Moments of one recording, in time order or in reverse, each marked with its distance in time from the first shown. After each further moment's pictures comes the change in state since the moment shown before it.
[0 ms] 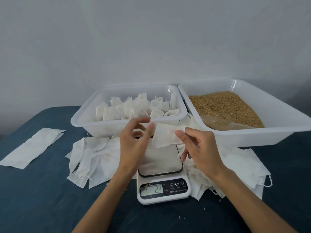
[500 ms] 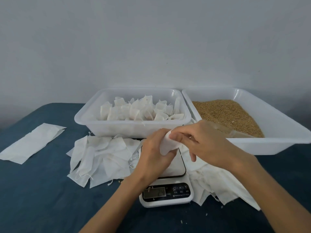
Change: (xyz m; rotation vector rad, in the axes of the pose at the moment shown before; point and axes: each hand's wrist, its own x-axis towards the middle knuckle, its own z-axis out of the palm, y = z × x) left_hand -0.022 0.009 0.017 0.223 -0.280 0.156; right_hand 0.037 -0.053 -0.018 -0.326 -0.479 -0.055
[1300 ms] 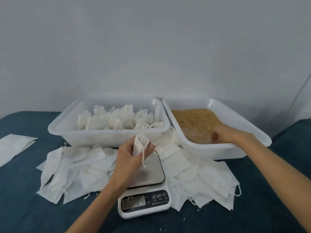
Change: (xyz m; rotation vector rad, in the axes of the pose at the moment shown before) left_hand 0.006 -0.002 -0.001 -0.463 0.076 -0.247; right_hand -0.011 0.185 -0.125 -0.762 -0.346 0.767
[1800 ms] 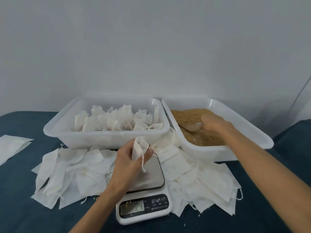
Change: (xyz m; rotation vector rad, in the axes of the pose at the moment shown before) left_hand 0.000 -0.010 -0.002 0.025 -0.009 -0.021; right_hand 0.037 -0.044 -0.025 -0.090 0.171 0.112
